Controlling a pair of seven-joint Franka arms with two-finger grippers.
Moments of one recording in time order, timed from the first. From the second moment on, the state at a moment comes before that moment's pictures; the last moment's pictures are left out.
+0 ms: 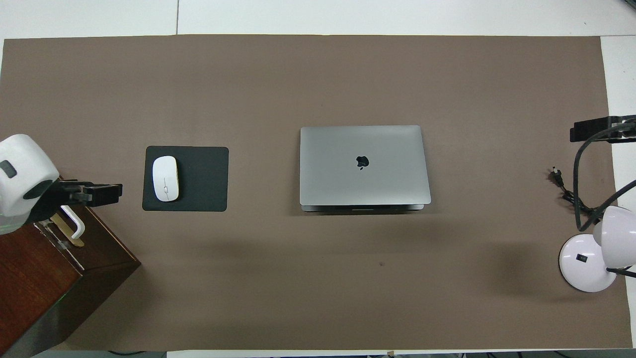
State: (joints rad) left arm -0.03 -0.33 -0.04 -2.14 -0.09 2.01 0.12; right arm -0.10 -0.08 0.07 -1.68 -0.05 1.75 0.00
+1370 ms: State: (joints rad) left arm 0.05 -0.07 -0.04 -1.62 -0.04 1.61 0.12; right arm -0.10 -0.08 0.06 -1.69 -0.03 1.75 -0.09
